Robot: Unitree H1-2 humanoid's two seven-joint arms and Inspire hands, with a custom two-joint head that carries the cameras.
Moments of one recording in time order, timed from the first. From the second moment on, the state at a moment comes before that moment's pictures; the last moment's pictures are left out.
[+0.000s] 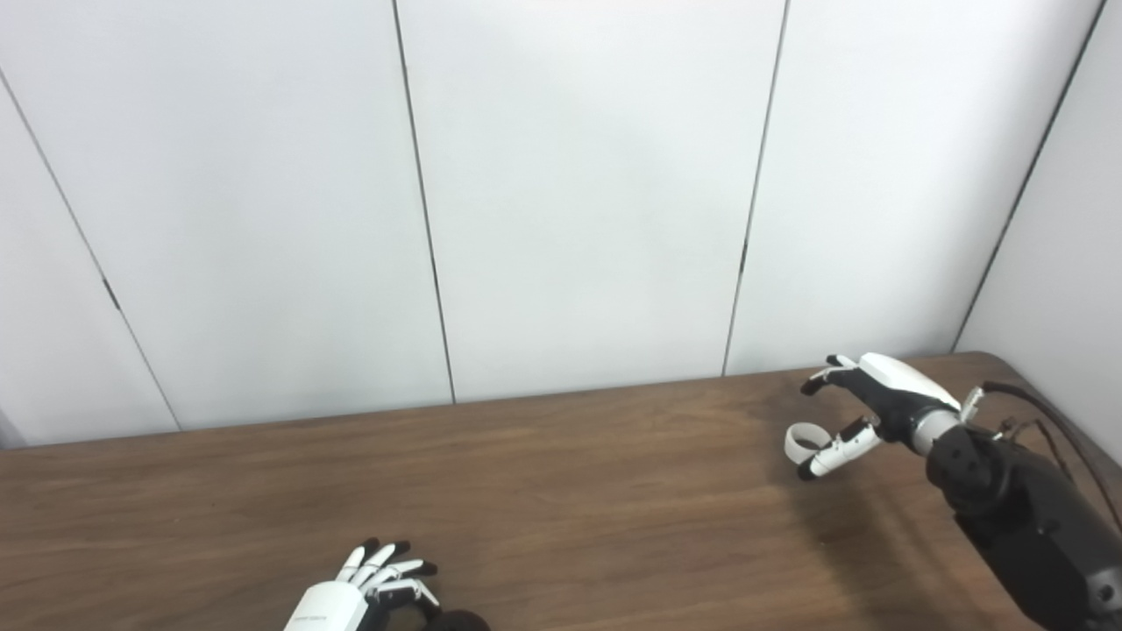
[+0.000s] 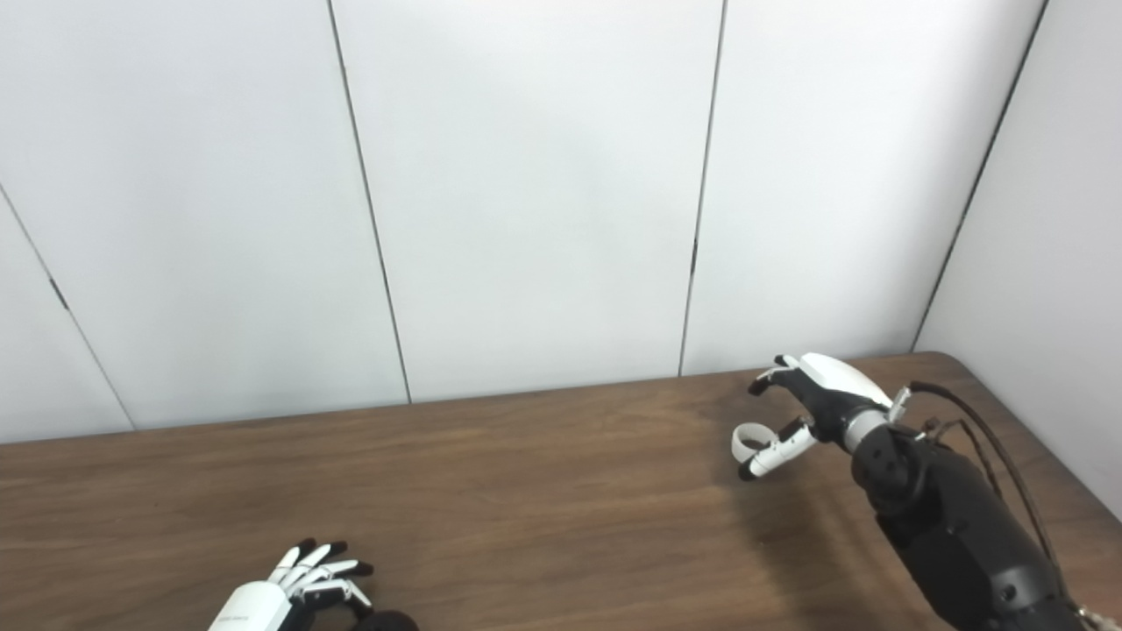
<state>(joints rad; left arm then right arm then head) -0.08 0.37 -0.34 -0.01 0.74 -0.13 0.08 -0.54 -0.65 0.18 0.19 -0.62 0.39 0.35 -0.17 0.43</state>
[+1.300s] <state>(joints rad) 0.03 0.37 -0.30 -0.15 0.74 -0.12 -0.01 -0.51 -0.65 0.20 0.22 -0.60 0.39 0.38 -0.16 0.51</state>
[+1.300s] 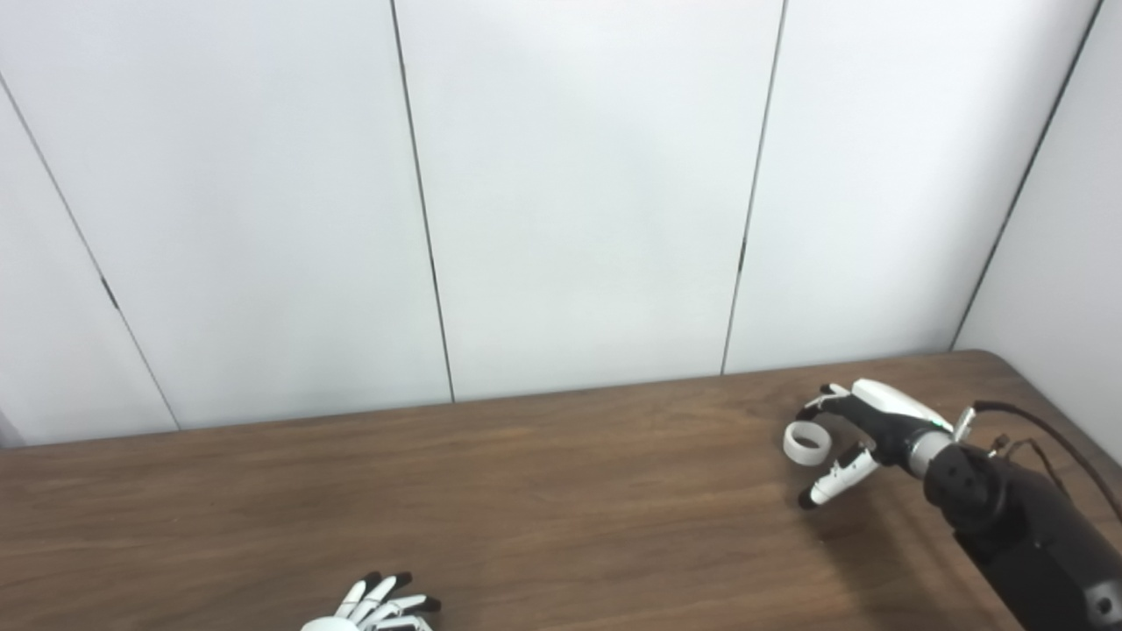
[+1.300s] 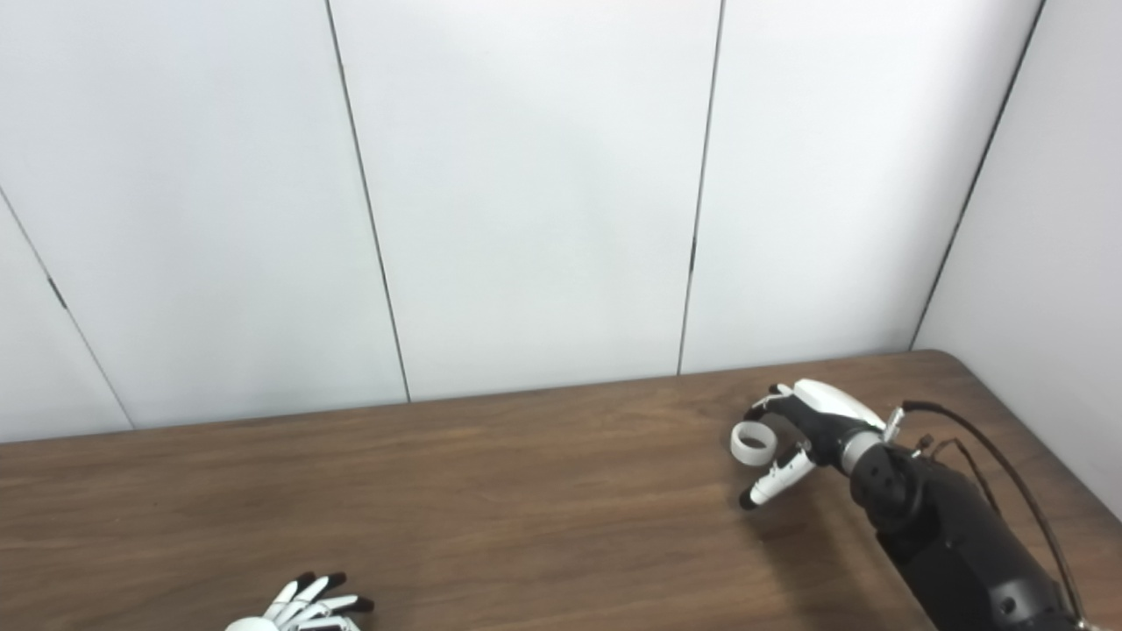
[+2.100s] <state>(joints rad) 0.05 0.37 -0.28 -0.18 0.74 -0.13 -0.05 -0.51 -0.64 0.21 0.26 -0.59 0.36 0.35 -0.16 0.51</state>
